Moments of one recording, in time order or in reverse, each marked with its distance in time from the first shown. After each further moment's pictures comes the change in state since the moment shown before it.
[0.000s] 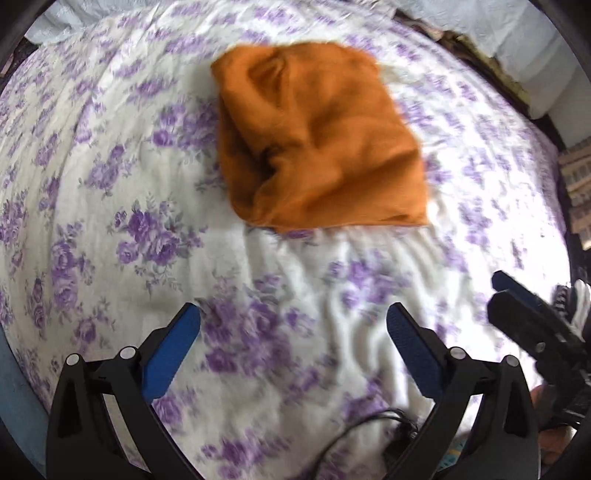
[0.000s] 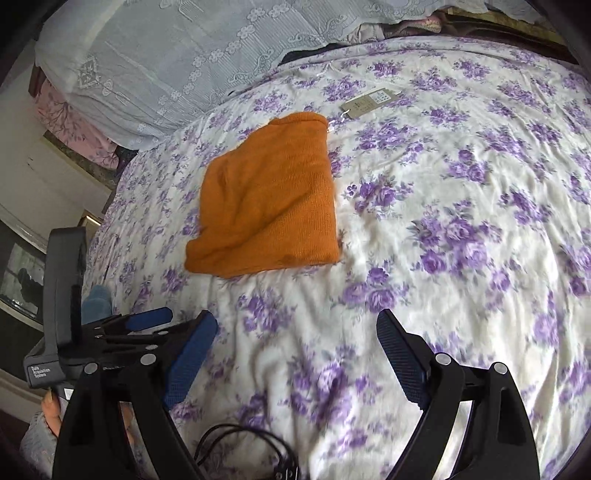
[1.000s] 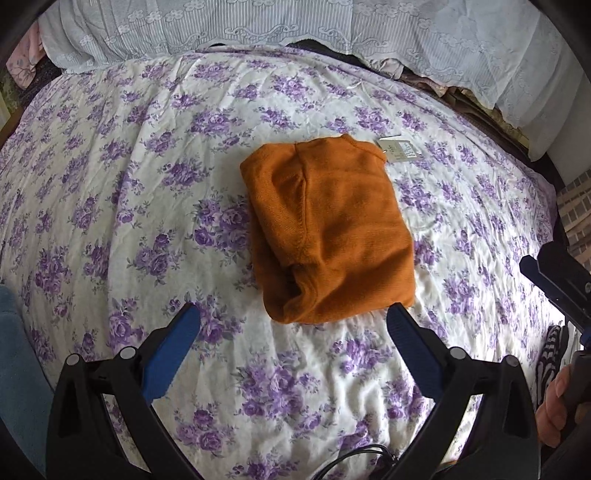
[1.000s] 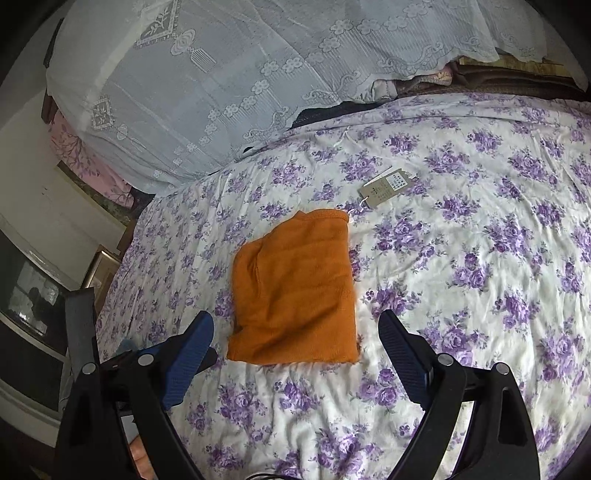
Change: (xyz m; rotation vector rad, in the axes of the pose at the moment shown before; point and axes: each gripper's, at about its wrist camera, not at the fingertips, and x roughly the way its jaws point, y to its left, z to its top) left arm -0.044 0.016 0.048 -0.044 -0.136 0.043; right arm -0.035 0.016 0.088 0.006 -0.112 0.045
